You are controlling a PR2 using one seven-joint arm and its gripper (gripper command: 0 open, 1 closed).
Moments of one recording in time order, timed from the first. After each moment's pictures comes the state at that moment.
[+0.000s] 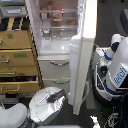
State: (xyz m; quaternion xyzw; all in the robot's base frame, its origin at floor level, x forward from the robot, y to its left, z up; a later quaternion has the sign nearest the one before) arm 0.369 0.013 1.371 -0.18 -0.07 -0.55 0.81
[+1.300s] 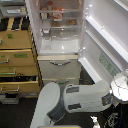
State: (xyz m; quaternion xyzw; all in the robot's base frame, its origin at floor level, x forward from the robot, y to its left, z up) arm 0.472 -0.395 1.278 -0.14 -0.10 -0.63 0.76
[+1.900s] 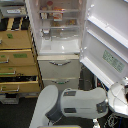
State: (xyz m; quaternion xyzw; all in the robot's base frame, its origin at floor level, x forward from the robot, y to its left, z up) arm 0.415 -0.383 1.275 -0.17 -0.11 -0.68 0.70
